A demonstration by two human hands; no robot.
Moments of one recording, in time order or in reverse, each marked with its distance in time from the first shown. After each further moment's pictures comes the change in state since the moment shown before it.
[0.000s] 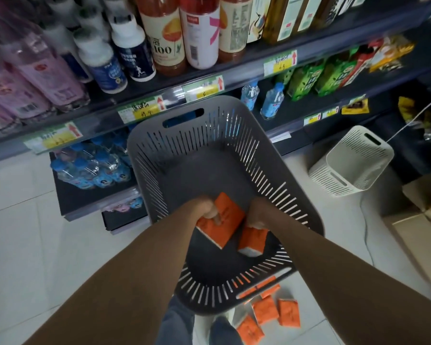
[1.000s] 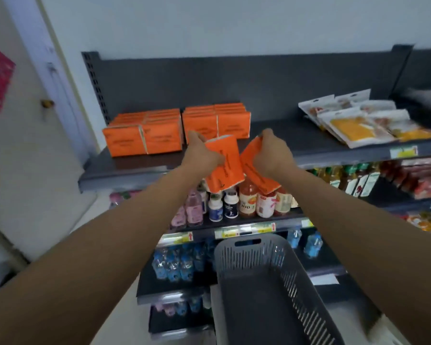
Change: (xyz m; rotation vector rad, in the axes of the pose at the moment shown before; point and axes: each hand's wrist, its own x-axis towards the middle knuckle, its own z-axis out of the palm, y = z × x) left_hand -0.392 -0.073 -0.210 -0.918 1.259 0.582; right_hand -0.319 -0.103 -0.282 0.478 1.150 -0.533
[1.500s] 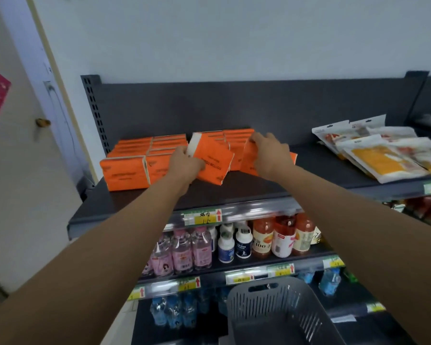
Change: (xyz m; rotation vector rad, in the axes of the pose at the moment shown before) left_hand 0.117 -0.020 -0.043 -0.226 0.066 -0.098; right_hand 0.116 -0.035 0.027 -0.319 0.036 -0.167
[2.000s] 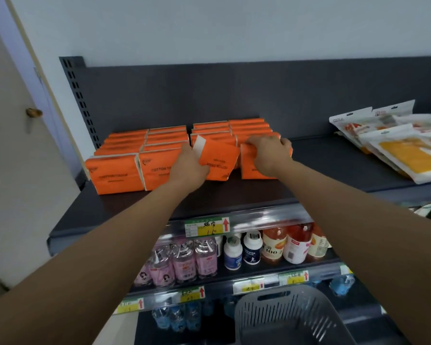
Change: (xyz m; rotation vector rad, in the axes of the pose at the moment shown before) left_hand 0.055 -0.030 0.013 0.531 -0.035 0.129; right_hand 0.065 0.011 0.058 -0.045 -0.114 0.012
